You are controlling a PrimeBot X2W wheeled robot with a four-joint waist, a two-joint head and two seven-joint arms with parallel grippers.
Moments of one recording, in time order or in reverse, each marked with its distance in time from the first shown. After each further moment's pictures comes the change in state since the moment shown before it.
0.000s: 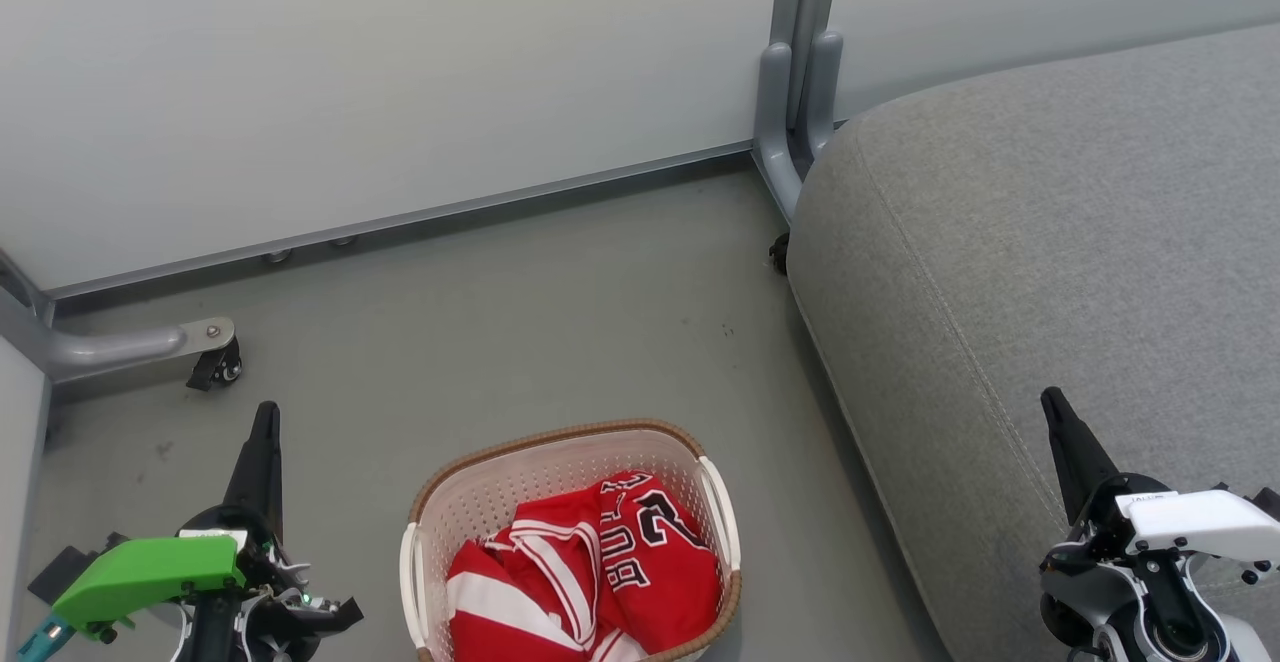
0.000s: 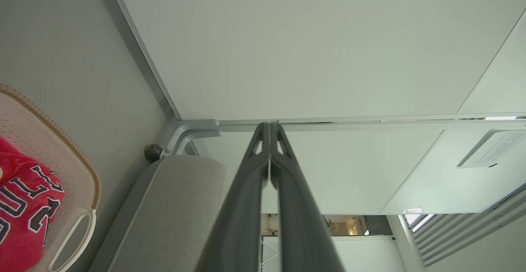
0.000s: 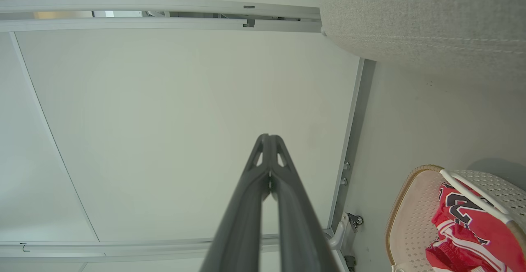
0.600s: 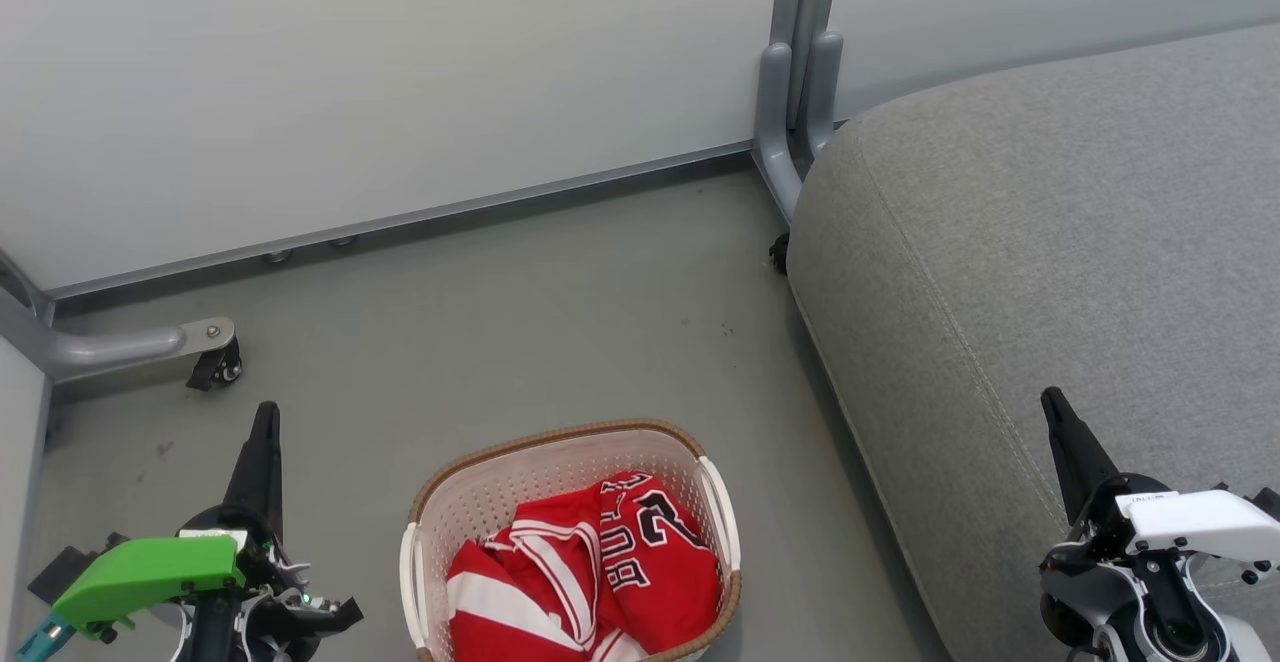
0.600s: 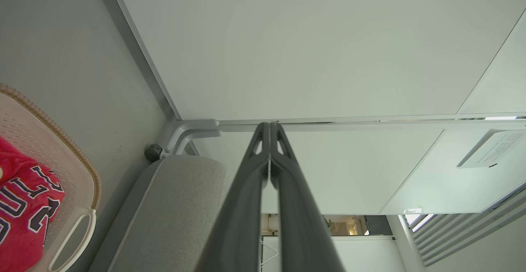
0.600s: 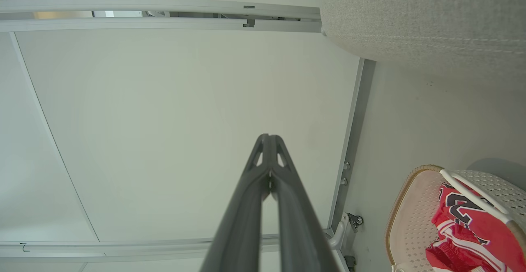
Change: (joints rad) left arm 0.000 0.000 0.000 0.000 0.000 0.000 0.000; right arm 0.000 0.000 0.000 0.000 0.000 0.000 0.000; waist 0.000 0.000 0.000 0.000
